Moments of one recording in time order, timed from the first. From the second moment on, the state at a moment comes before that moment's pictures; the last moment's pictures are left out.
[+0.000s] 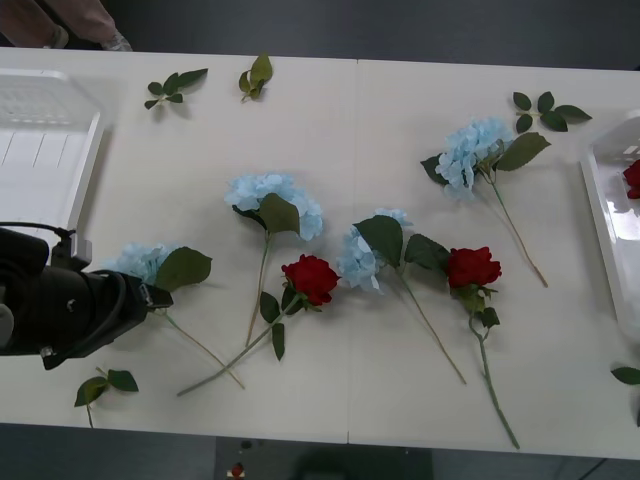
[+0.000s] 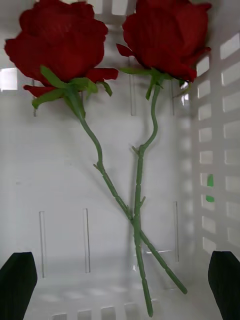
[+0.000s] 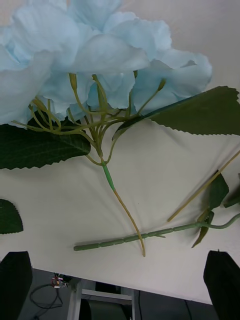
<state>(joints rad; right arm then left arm) -0.16 -0.94 -0.38 -1.26 -0.92 1.10 1.97 0.01 0.89 -0.16 -2.20 0.86 1.34 -0.52</state>
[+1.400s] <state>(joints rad) -0.61 -0.63 -0.27 -1.27 -0.80 1.43 2.07 -0.36 0.83 -0.56 -1.77 0.75 1.28 -0.52</state>
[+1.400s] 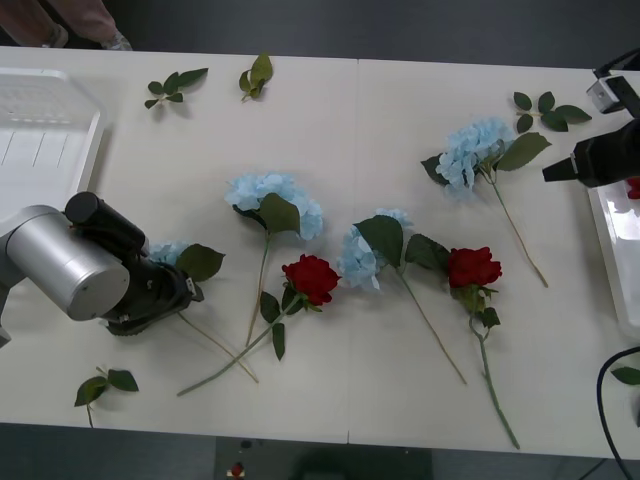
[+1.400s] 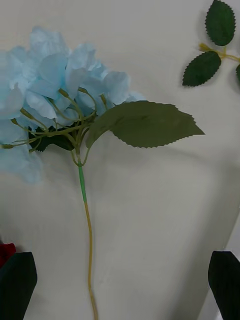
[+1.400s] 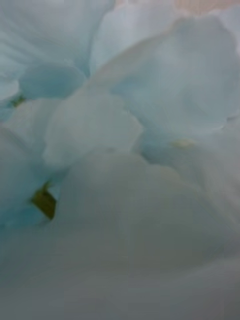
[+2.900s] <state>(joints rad) -0.62 -0.53 -0.02 -1.00 -0.73 1.00 2.14 -0.39 0.83 -0.53 -1.81 0.65 1.46 -0.55</state>
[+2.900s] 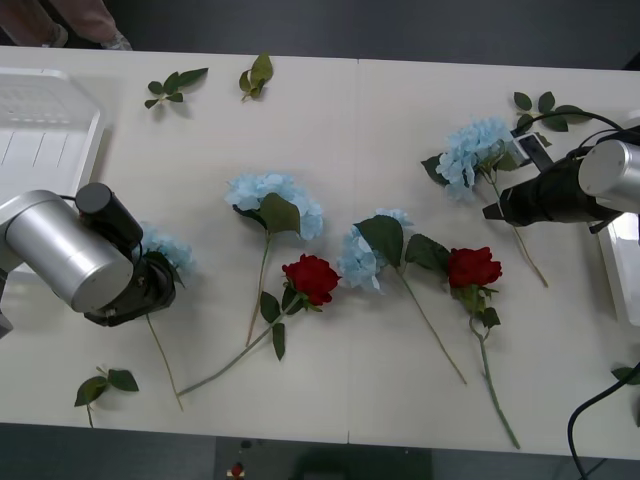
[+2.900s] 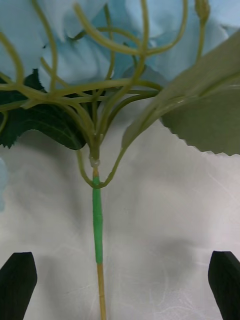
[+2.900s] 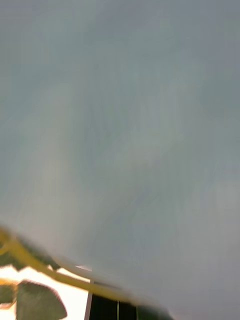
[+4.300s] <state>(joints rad) -0.62 -0.50 -0.02 -0.97 -0.71 0.94 2.14 -0.60 1.05 -0.08 -1.24 0.63 1.01 -1.29</state>
